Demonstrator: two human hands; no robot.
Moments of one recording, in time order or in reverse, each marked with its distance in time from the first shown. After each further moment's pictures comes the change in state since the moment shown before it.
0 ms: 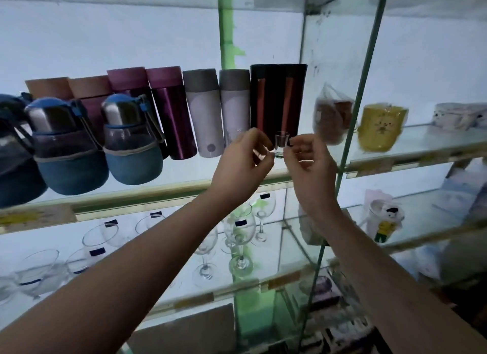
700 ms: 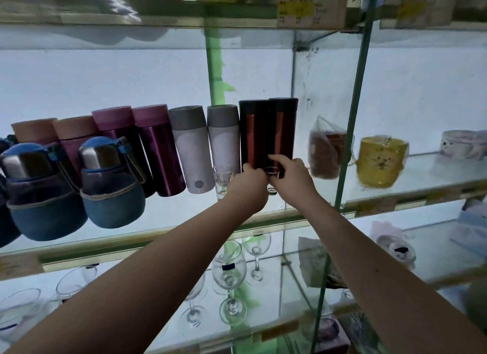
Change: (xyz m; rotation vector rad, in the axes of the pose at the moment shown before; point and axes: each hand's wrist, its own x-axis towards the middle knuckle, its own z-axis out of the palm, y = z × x) left_hand 0.082 -0.022 0.061 0.800 -0.402 -0.265; right_hand 0.098 0.054 0.011 -0.499 -0.399 0.142
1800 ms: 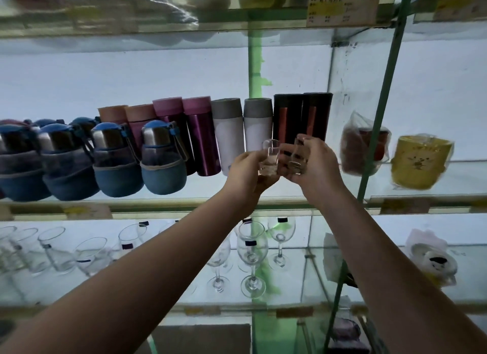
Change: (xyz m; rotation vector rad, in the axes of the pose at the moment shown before) left_hand -0.079 0.006 -0.050 -1.920 0.210 -0.373; right_hand -0.043 -0.063 -0.029 1.243 -0.062 0.331
